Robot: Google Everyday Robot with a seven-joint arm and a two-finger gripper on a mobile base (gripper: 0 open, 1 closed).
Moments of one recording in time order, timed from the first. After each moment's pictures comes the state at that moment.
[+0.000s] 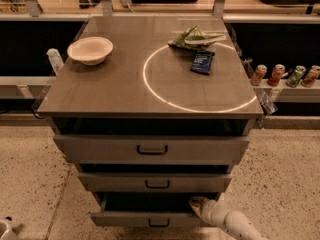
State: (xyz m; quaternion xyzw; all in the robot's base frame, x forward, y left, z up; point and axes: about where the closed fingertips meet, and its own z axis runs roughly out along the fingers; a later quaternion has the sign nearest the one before) arm 0.532 -0.172 0.203 -0.33 0.82 0.15 0.44
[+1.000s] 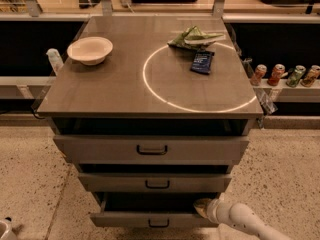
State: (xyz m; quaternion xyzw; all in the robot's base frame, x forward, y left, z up) arm 0.518 -0.190 0.187 -0.35 0.85 0.18 0.36
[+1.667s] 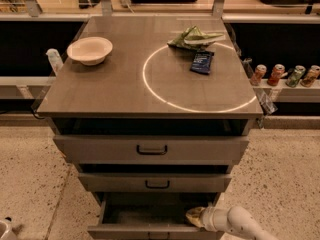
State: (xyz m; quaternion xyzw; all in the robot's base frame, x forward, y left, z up) arm 0.486 -0.156 0.171 -0.38 0.82 0.26 0.34
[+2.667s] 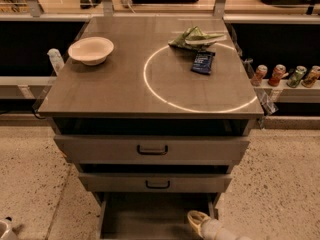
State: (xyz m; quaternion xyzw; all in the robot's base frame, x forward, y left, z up) arm 0.461 -0.149 0.208 -0.29 0.78 0.24 0.50
